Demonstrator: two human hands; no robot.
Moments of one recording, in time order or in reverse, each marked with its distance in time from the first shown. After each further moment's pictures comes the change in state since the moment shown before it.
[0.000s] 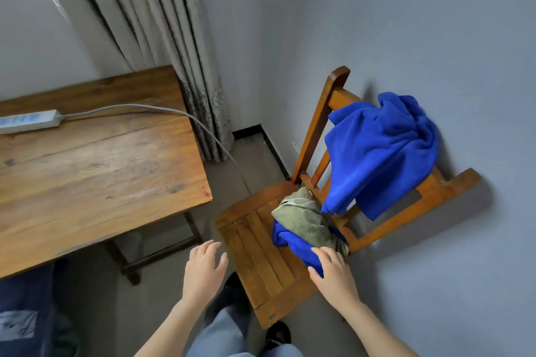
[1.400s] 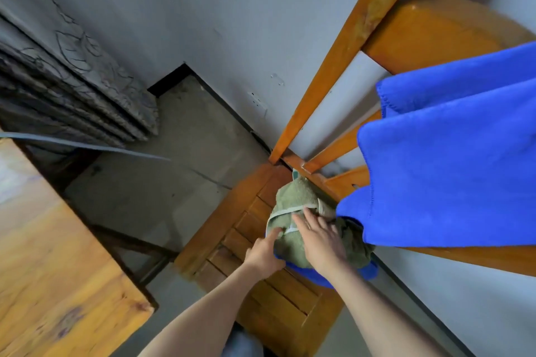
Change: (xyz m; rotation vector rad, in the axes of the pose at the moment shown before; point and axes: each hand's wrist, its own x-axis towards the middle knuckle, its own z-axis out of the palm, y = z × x) left_hand 0.260 0.060 0.199 0.160 -1.005 0.223; right_hand 0.237 0.029 0.087 -0.262 -0.223 0.309
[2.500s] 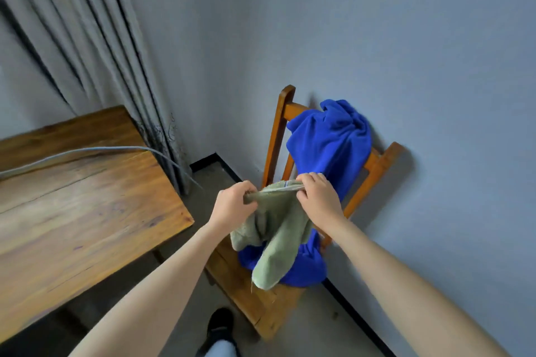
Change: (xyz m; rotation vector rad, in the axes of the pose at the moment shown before) left_hand -0.348 0.102 0.009 0.032 0.937 0.491; right_hand -0.292 -0.006 -0.169 0.256 0.745 -0.210
